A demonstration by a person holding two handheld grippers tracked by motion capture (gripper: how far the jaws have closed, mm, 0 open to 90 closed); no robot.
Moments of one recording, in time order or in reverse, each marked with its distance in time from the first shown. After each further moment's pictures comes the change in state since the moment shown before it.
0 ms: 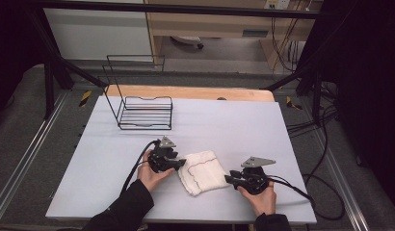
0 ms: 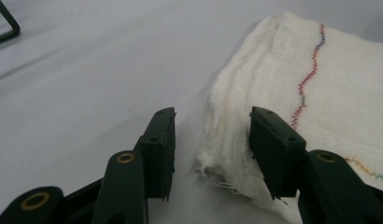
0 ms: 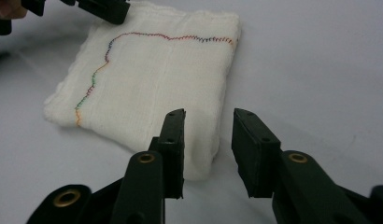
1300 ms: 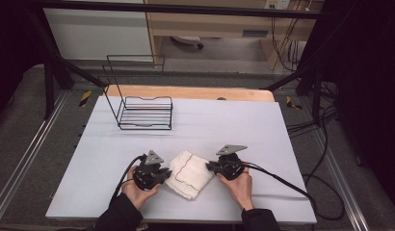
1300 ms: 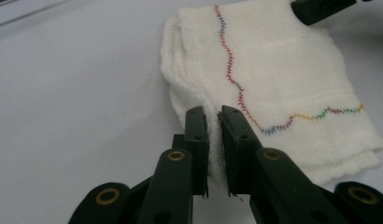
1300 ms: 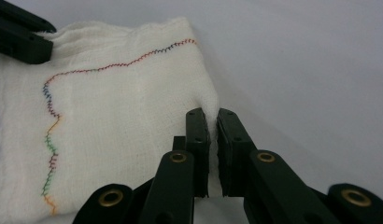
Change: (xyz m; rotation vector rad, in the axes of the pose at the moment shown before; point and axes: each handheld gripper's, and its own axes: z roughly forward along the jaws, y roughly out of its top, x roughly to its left) left arm -0.031 -0.040 -0.058 0.003 0.068 -0.012; right arm 0.016 0.043 0.063 0.029 0.043 -0.107
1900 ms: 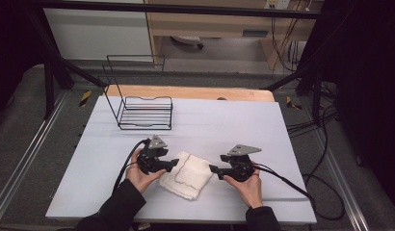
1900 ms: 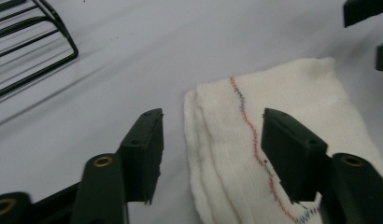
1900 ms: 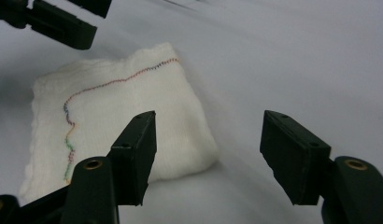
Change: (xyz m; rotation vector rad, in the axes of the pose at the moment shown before) left arm 0.023 0.051 0.019 -0.030 -0.018 0.049; right arm -0.008 -0.009 -0.035 -0.107 -0.014 0.029
